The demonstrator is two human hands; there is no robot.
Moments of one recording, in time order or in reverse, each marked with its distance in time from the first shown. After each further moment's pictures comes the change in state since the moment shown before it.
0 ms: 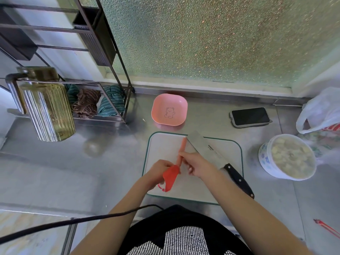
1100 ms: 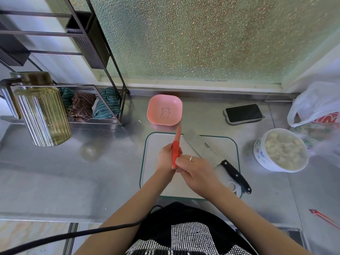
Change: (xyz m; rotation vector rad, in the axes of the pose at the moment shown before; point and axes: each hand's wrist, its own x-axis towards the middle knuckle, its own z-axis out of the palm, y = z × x) left_hand 0.001 0.050 0.029 -0.448 0.339 0.170; right_hand -0.103 0.024 -0.017 -0.752 0.143 -1.482
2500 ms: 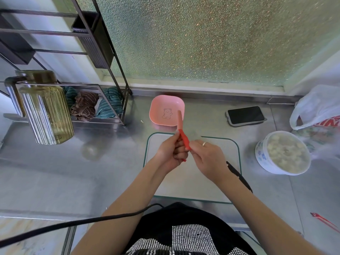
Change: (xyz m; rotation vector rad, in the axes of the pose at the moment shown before) left_hand 0.007 0.036 -0.009 -0.713 -0.367 -0.386; right_hand 0.017 0.035 -0.015 -0.303 0.117 0.009
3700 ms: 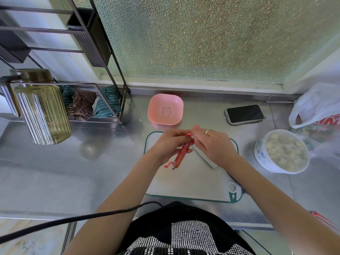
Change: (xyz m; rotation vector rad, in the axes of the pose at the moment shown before) left_hand -0.005 0.018 0.010 0.607 -0.079 0.157; right_hand 0.022 0.029 -0.017 -0.208 -0.025 -0.124
